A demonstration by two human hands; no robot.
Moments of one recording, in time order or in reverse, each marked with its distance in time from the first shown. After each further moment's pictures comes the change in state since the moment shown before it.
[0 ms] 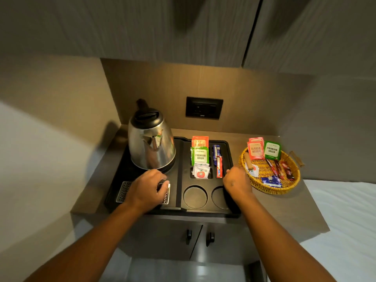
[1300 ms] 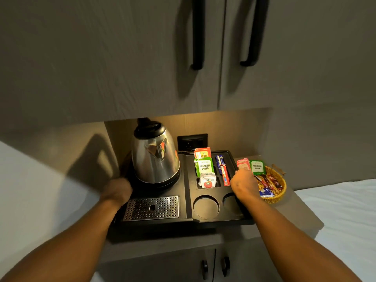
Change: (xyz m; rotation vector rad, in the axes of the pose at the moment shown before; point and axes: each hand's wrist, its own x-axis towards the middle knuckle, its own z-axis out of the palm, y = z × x) left_hand 0.080 -0.062 -0.115 0.478 -0.280 -0.439; right_hand -0.030 -0.040 -0.085 0.059 0.211 0.174
